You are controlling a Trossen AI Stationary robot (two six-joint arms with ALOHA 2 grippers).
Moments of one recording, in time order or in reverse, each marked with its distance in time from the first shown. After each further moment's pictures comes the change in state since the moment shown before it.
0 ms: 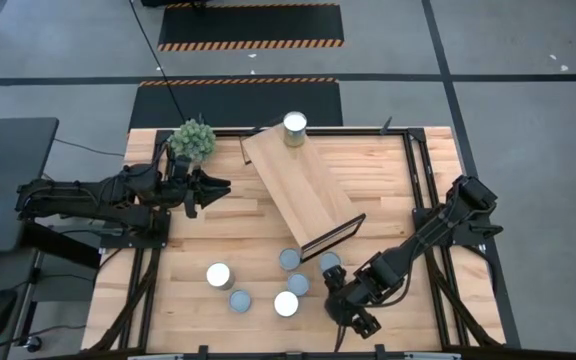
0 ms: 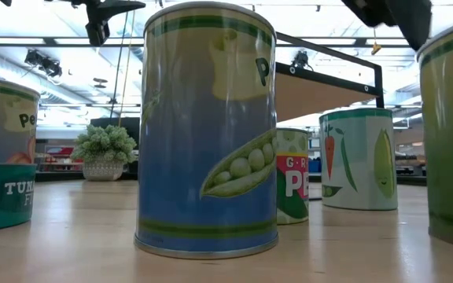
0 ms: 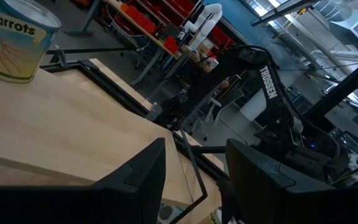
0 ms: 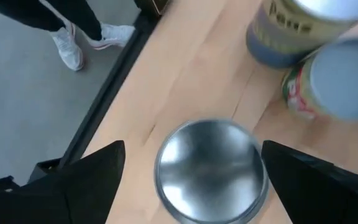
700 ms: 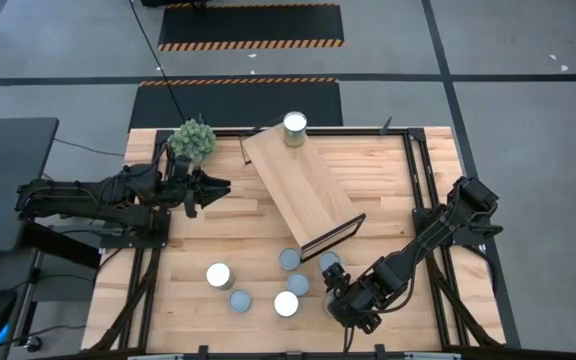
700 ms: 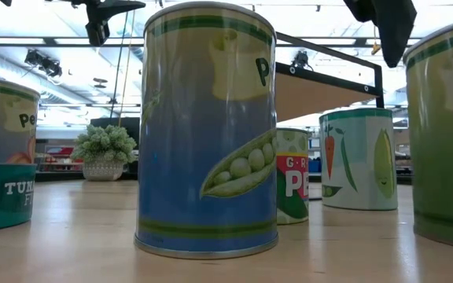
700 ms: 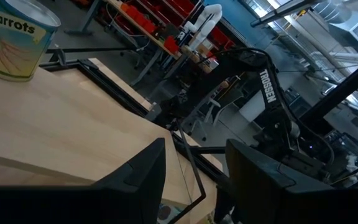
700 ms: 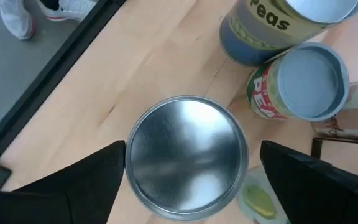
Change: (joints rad) left arm 0.000 0.000 0.000 0.002 0.000 -0.016; right arm 0.034 0.000 -0.035 -0.010 0.188 -0.149
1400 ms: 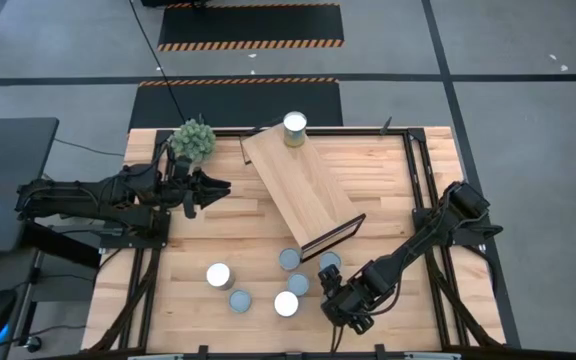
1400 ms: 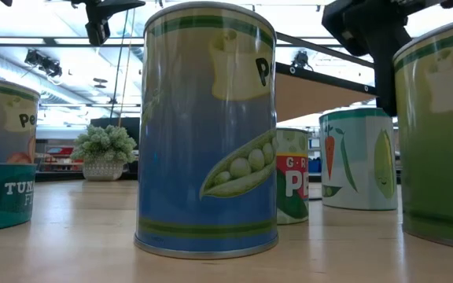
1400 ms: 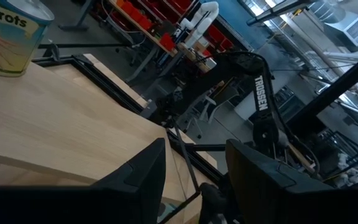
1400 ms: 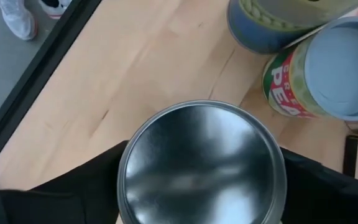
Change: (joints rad) left arm 0.000 0.000 0.000 0.000 0.025 -0.008; right arm -0.029 0.082 -0.001 0.041 -0.042 0.050
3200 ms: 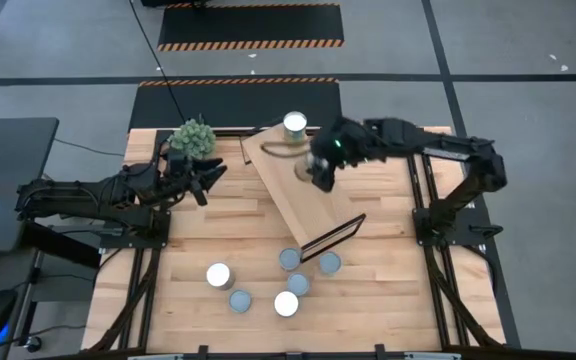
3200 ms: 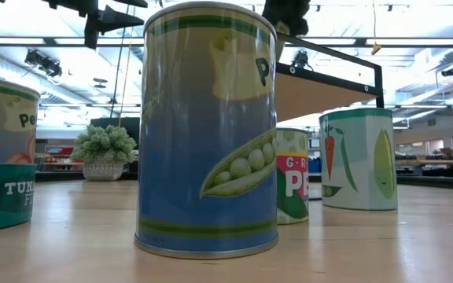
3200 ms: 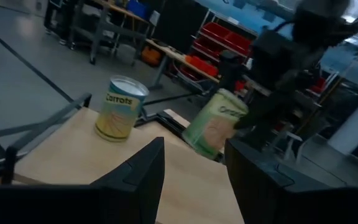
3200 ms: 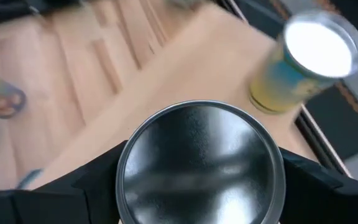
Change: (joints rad) left arm 0.001 0.000 0.000 0.007 -0.372 0.243; right arm -0.808 -0.305 0.348 -0.304 0.088 0.128
